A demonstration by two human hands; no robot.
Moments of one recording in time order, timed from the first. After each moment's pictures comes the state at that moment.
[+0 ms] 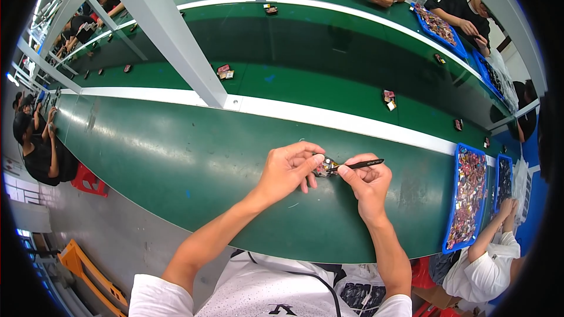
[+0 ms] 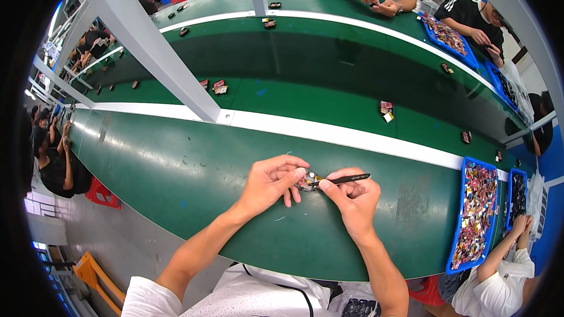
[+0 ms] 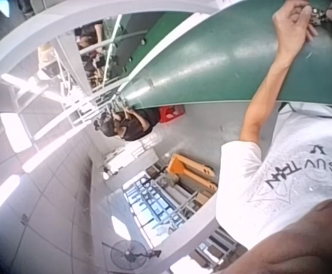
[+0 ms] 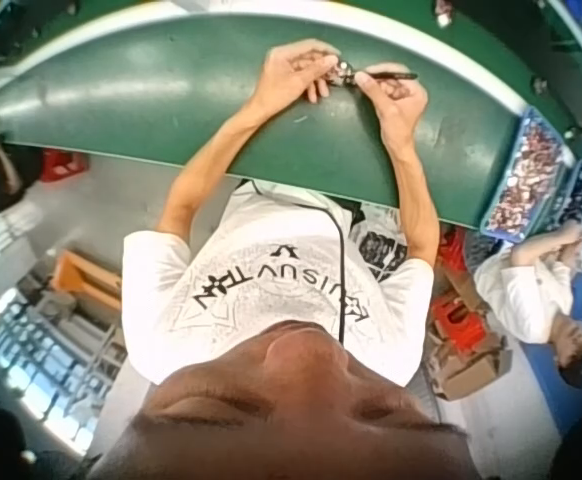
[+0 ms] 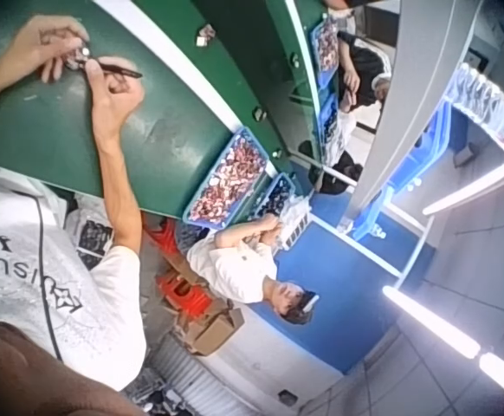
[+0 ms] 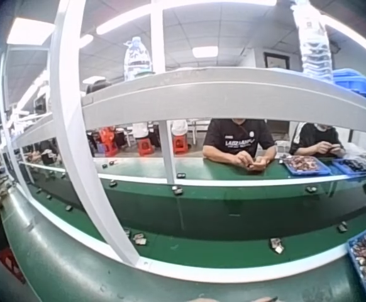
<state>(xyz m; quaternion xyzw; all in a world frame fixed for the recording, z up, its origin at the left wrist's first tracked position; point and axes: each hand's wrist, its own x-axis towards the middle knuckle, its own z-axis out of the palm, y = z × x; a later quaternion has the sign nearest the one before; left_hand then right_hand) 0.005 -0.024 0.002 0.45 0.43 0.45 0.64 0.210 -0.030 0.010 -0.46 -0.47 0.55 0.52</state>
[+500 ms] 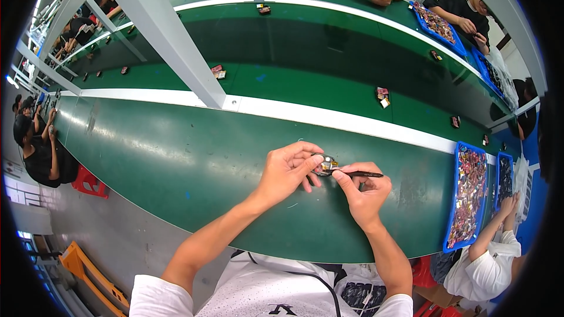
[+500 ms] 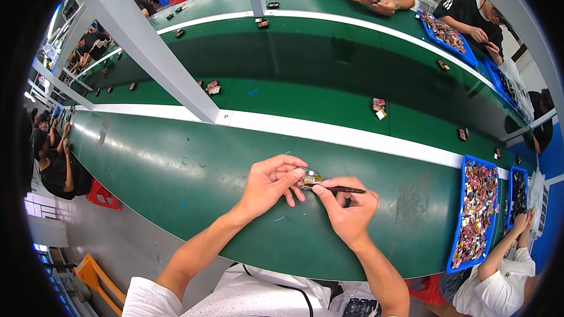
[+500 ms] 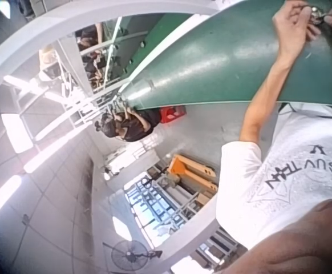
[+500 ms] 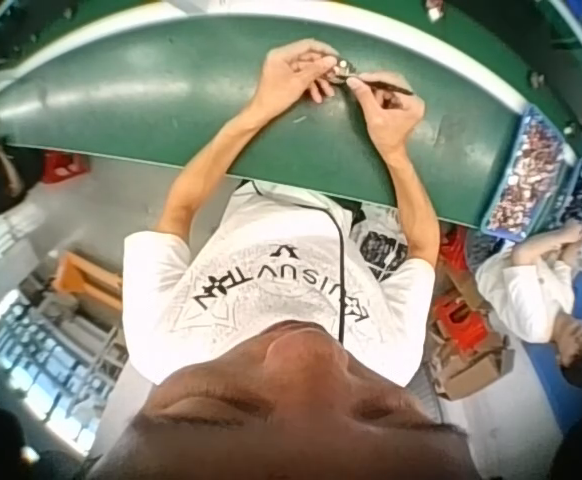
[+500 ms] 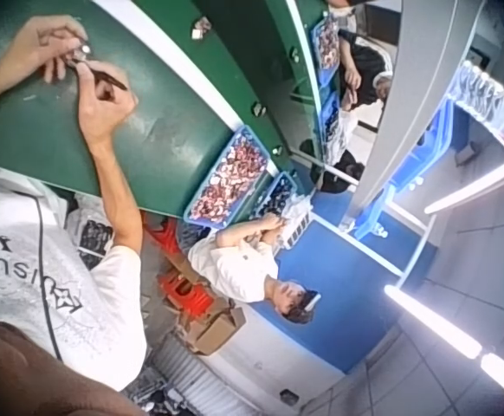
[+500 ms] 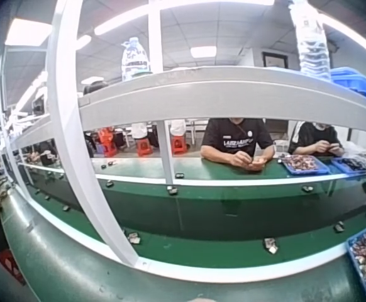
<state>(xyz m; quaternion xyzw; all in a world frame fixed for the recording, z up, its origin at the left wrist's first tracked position) 0.008 -0.025 -0.001 0.44 0.42 0.47 0.65 0.201 -0.037 -0.001 -0.45 -0.60 0.34 0.57</state>
